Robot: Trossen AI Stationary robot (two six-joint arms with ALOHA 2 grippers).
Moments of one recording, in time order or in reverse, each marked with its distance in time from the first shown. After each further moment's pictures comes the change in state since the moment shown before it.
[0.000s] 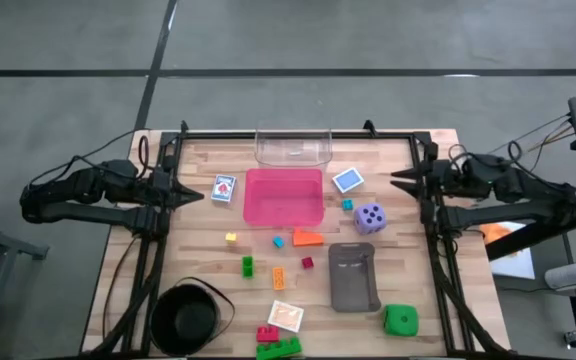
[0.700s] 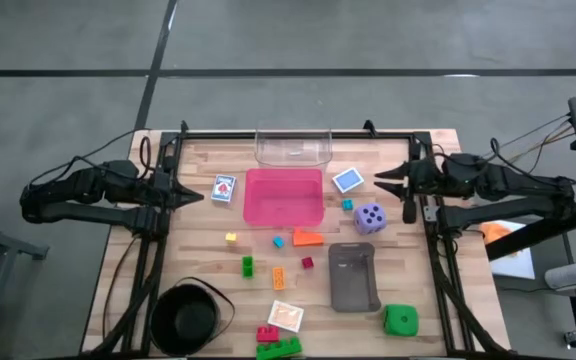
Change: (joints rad) left arm 0.001 0.000 0.000 -0.022 -0.001 0.000; right arm 0.000 0.180 0.054 0.040 0.010 0.007
